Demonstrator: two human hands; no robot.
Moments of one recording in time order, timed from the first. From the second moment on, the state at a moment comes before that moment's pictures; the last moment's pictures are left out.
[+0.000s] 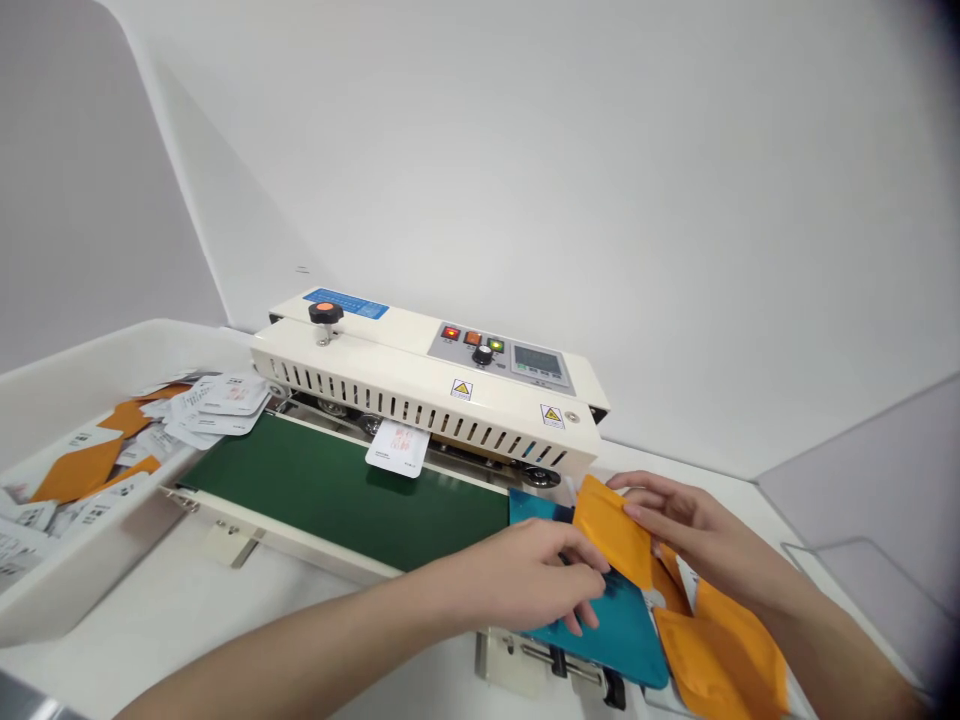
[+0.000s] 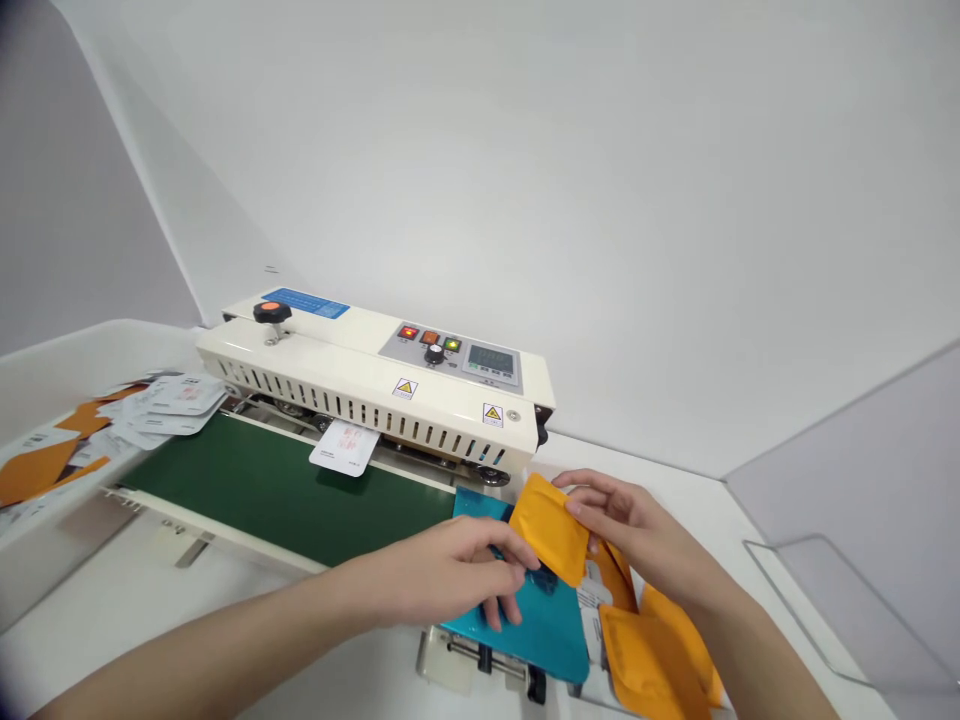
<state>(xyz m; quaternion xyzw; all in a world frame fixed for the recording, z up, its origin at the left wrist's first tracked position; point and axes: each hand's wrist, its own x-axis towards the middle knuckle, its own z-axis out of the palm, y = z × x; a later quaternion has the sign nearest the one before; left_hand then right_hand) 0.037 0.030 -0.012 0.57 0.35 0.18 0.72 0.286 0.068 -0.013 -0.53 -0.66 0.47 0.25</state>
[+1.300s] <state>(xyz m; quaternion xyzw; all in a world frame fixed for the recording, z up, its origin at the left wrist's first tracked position) 0.039 0.030 -0.018 0.47 0.32 0.26 0.78 0.305 0.075 -0.042 -0.61 -0.72 0.32 0.04</state>
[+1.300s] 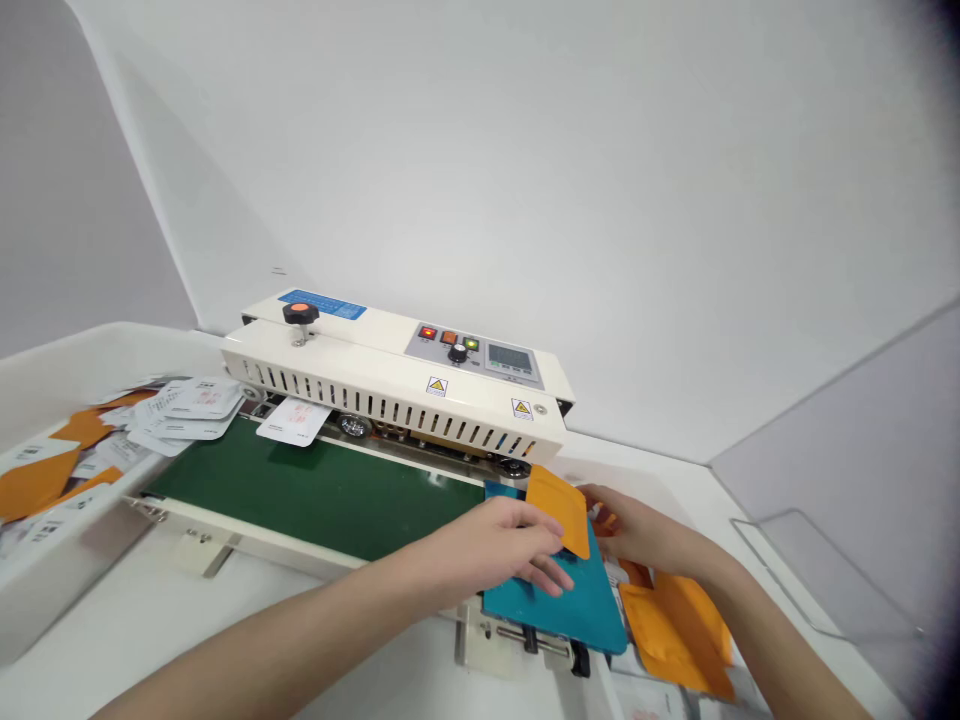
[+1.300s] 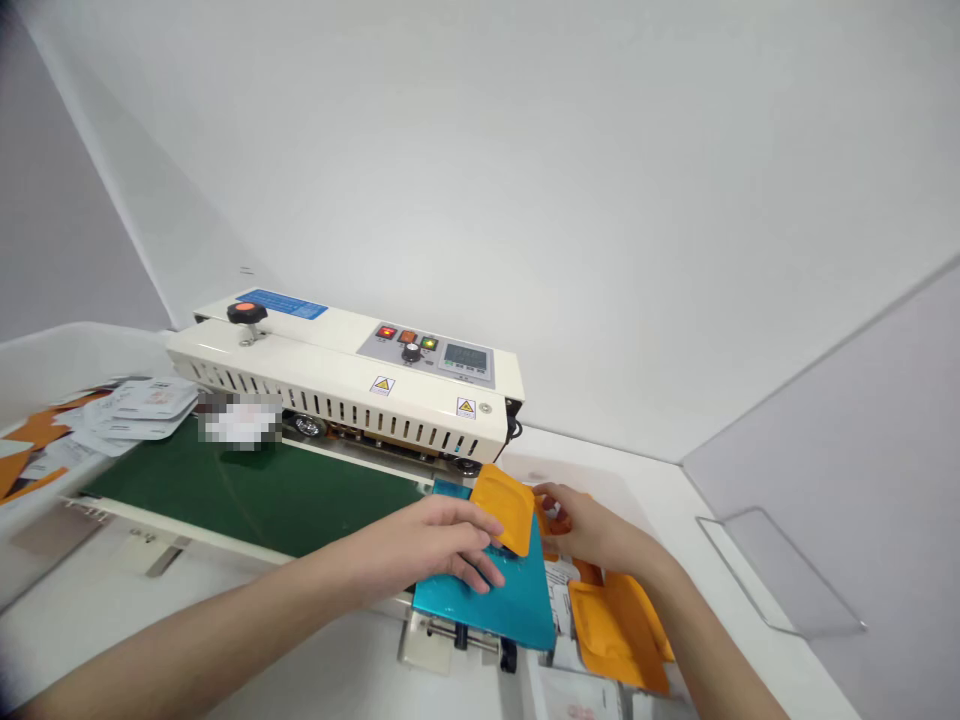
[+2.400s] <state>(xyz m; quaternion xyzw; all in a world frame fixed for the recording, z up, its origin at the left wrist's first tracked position) 0.029 0.015 -0.005 0.36 0.35 0.36 0.79 0.307 0.088 -0.054 -0.59 -0.76 0.27 0.07</state>
